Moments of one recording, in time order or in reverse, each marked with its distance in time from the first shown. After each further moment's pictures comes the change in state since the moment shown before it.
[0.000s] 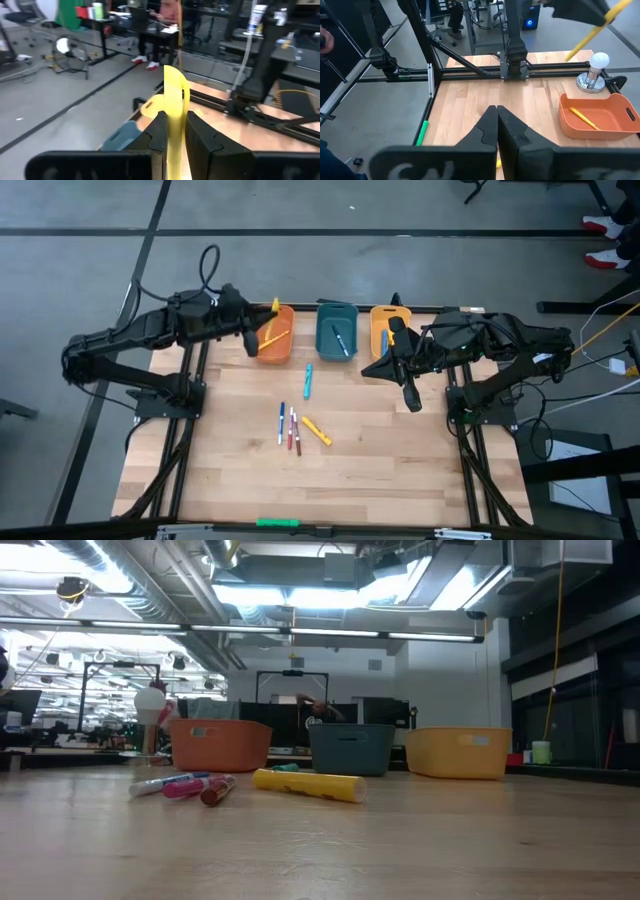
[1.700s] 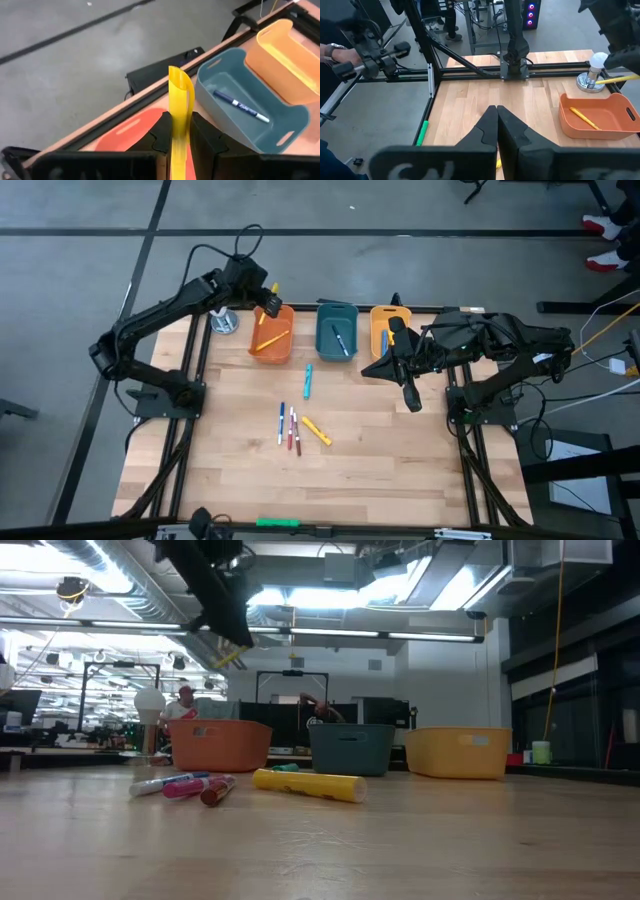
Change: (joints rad) left arm 0.551 0.346 0.000 -0.155 0.238 -0.064; right arm 0.000 0.000 0.000 0.000 0.000 0.002
